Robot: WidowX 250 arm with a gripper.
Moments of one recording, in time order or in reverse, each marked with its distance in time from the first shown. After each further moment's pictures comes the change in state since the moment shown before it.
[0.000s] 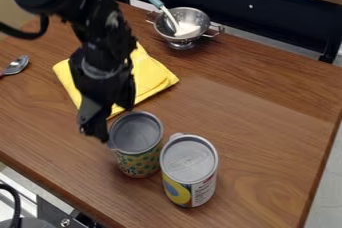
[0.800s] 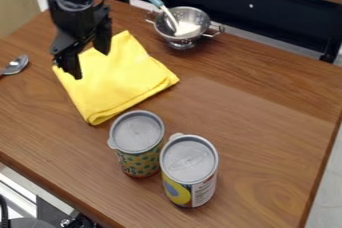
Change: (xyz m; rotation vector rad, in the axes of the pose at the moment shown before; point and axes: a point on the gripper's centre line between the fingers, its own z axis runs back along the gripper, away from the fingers) arm 0.055 -0.060 0.013 0.010 -0.062 -0.217
